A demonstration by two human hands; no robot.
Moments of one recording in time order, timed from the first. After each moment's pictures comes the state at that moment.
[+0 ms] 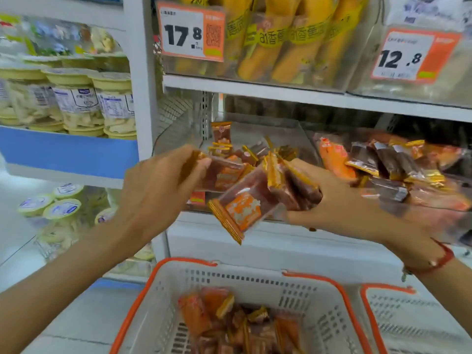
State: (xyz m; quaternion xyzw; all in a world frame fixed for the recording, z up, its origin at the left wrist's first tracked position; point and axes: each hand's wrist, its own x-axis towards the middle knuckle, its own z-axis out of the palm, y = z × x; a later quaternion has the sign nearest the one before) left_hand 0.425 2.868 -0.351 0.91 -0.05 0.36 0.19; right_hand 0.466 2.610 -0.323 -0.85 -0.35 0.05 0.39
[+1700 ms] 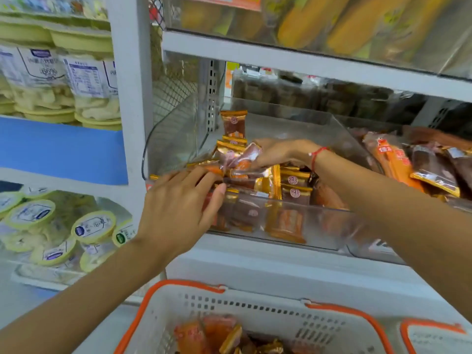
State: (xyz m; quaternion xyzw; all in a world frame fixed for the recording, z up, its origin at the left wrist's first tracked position) left_hand 0.521 2.896 -0.433 0.93 -0.07 0.37 0.01; right_hand 0.686 2.741 -0.359 -0.93 -0.30 0.17 0.15
